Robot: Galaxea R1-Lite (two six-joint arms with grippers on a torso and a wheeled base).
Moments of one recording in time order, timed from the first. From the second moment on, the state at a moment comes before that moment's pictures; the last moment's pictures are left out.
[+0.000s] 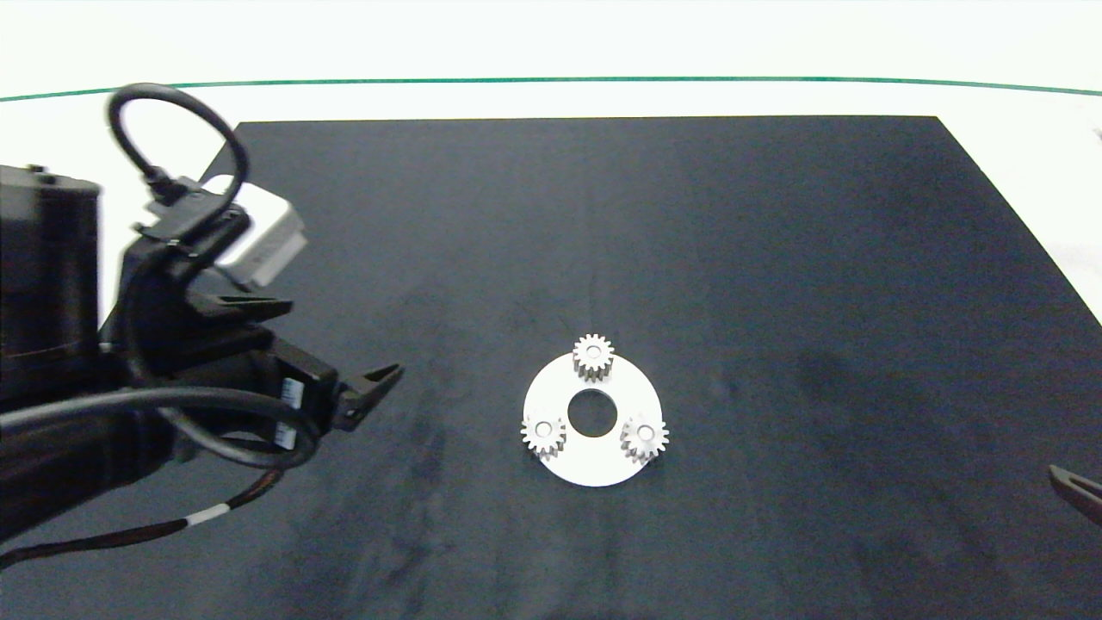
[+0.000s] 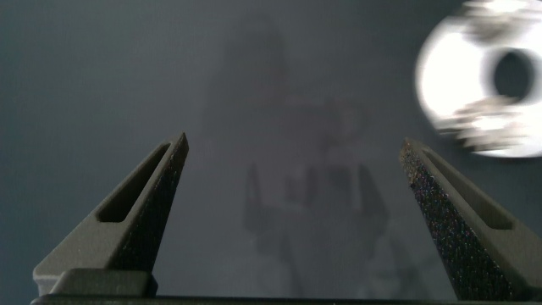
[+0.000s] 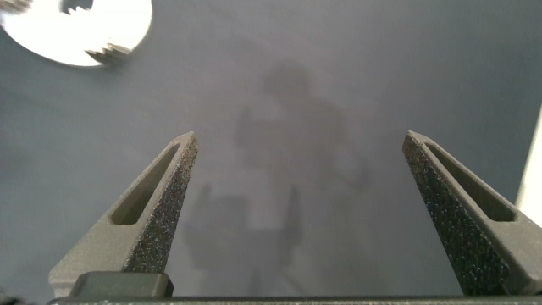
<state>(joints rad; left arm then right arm) -0.62 1.27 -0.87 -0.04 0.38 0.20 0.63 0.81 -0.72 0.19 -0.40 -0.28</state>
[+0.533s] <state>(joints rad) -0.22 0.73 -0.57 -0.03 0.38 0.24 0.21 0.51 -0.56 0.19 -0.59 -0.30</state>
